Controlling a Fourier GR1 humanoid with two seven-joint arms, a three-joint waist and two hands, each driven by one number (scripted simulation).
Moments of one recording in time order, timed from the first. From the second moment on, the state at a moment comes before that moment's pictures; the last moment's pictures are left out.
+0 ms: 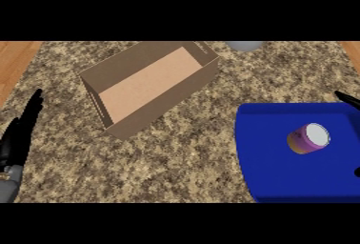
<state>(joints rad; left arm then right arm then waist) -0.12 0.60 -0.15 -1.35 0.08 0.32 0.06 -0.30 -0.90 0.19 -0.95 0.13 0.33 -0.87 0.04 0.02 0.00</state>
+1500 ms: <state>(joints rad) -0.12 0.51 -0.05 -1.30 -0.03 0.27 0.07 -0.67 -0.71 0.43 -0.59 0.70 0.29 -0.88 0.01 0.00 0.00</state>
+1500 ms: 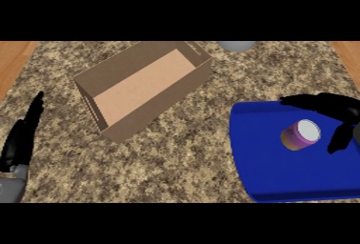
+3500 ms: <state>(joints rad) -0.08 0.44 0.06 -1.32 -0.13 0.19 0.07 -0.53 -0.39 0.23 -0.86 0.86 0.08 -0.27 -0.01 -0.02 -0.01</state>
